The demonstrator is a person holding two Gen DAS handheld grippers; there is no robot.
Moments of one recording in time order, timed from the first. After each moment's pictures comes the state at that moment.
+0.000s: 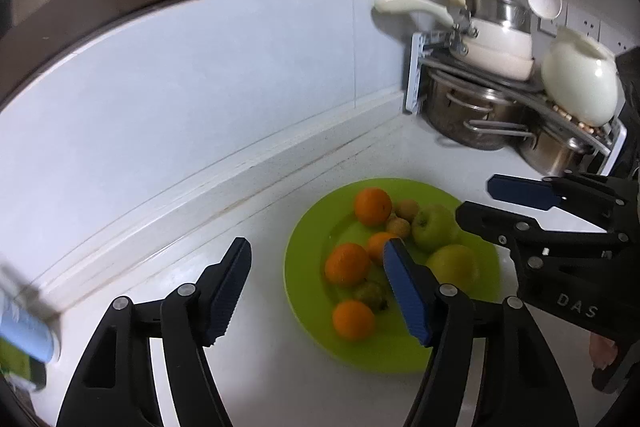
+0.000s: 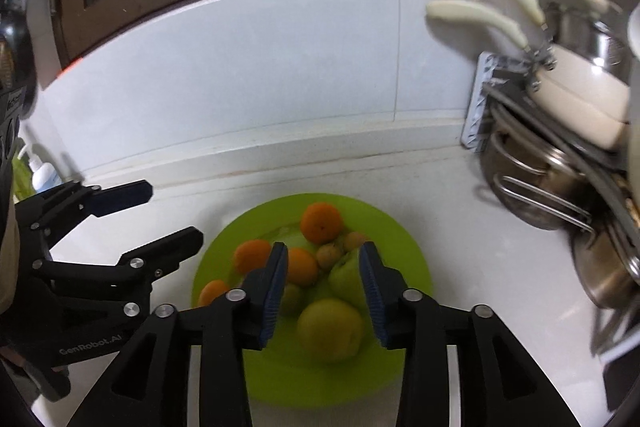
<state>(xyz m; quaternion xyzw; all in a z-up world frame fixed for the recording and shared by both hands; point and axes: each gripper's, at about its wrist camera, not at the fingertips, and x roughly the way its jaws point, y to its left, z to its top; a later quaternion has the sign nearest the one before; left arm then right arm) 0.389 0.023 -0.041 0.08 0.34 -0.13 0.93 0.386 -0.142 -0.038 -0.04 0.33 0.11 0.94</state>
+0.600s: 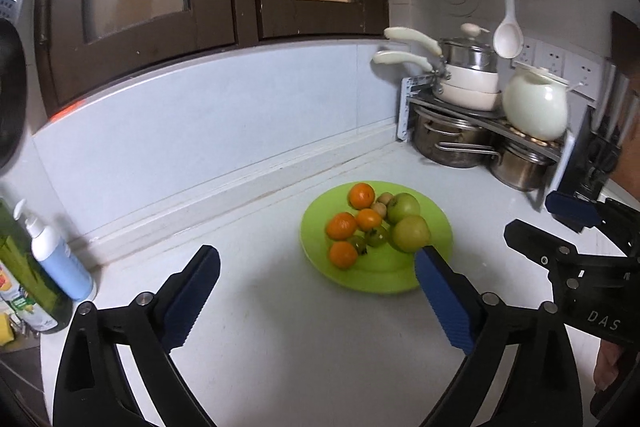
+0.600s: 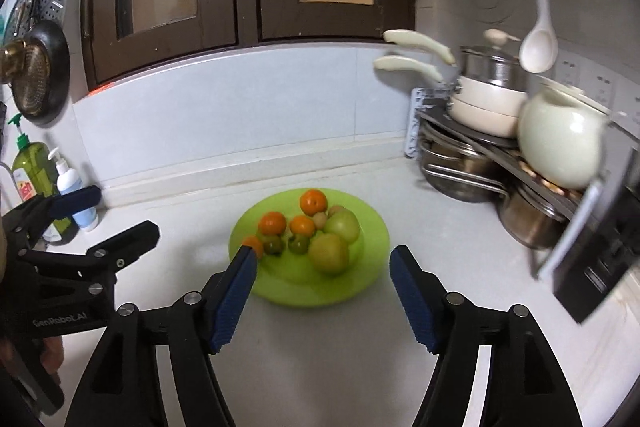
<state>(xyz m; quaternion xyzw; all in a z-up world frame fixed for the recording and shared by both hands) 0.248 0.052 -0.004 0.05 0.28 -0.11 0.95 0.230 -0.129 -0.007 -0.03 0.26 0.03 0.96</state>
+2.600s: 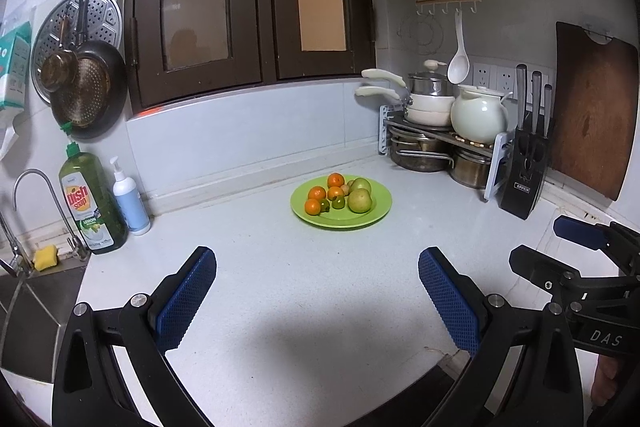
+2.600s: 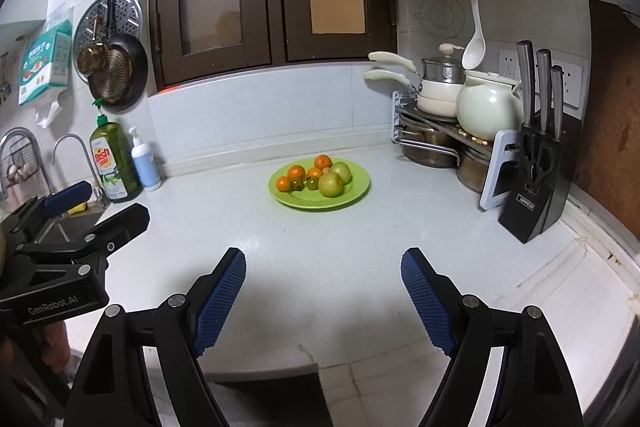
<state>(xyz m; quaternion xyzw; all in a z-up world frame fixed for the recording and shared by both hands) 0.014 0.006 0.021 0.03 0.22 -0.04 0.97 0.010 -0.180 0.000 -0.02 0.24 0.08 0.97</state>
